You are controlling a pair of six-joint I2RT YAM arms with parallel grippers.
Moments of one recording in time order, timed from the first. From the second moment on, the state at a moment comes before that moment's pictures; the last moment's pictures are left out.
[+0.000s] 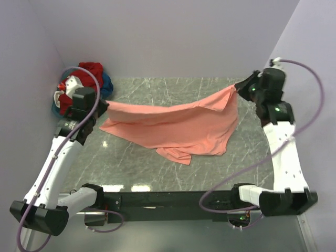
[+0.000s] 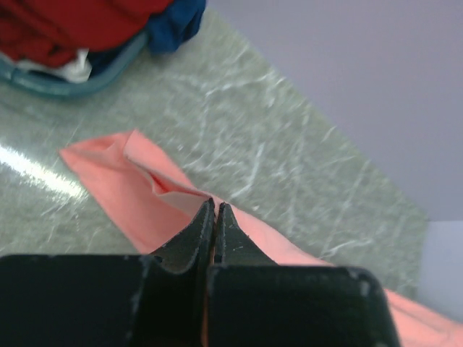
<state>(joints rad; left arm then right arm) -0.24 1.05 1.16 -0.58 -0.37 -0.83 0.02 1.22 1.43 -0.61 0.00 0.60</state>
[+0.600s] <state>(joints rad) -0.24 0.92 1.68 -0.73 -0.34 -0.81 -0.07 0.90 2.07 -0.86 -0.10 0.68</state>
